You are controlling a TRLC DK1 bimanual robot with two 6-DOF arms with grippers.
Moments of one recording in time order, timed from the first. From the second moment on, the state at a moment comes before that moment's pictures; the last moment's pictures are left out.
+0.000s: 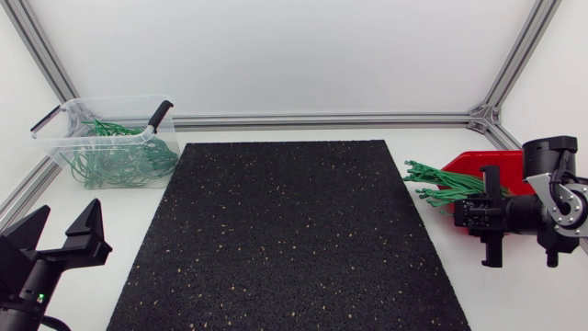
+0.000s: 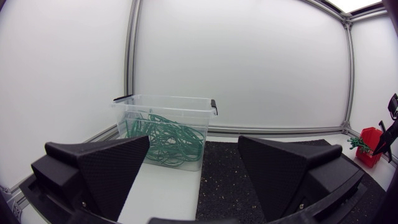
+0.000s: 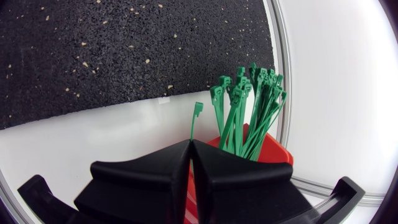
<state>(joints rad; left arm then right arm) -0.03 0.06 0.02 0.02 -0.15 -0.05 -0.21 1.33 0.56 -0.19 -0.12 -1.65</state>
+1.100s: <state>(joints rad) -0.03 0.07 0.02 0.02 -0.15 -0.05 0.15 0.89 0.80 -0.56 -0.03 -1.34</state>
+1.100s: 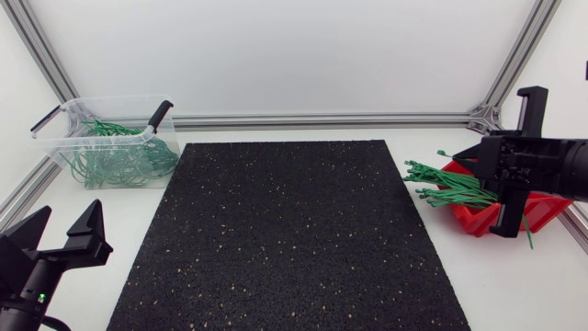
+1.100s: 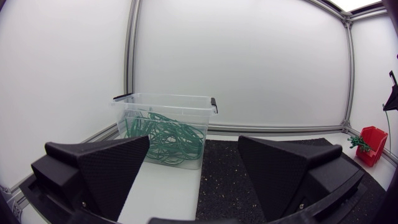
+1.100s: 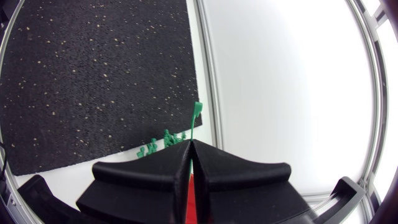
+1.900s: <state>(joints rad) -0.03 0.09 0.02 0.01 -0.10 -0.04 0.57 1.26 0.99 -0.79 -0.47 -0.43</state>
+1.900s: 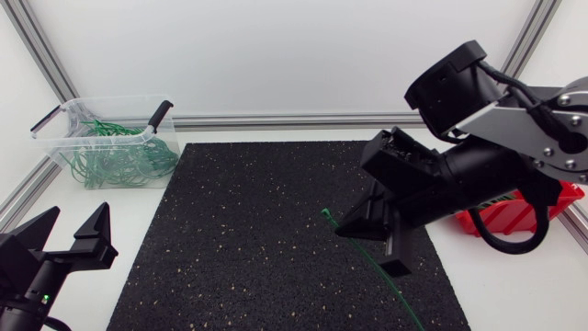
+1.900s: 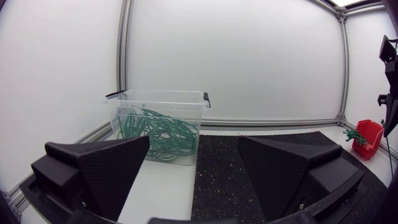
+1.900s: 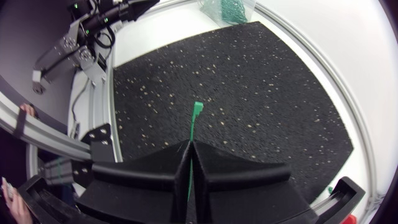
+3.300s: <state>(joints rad) -0.04 0.49 0.43 -0.22 0.67 -0.18 0.44 1.25 0.73 0.04 -1.08 0.34</state>
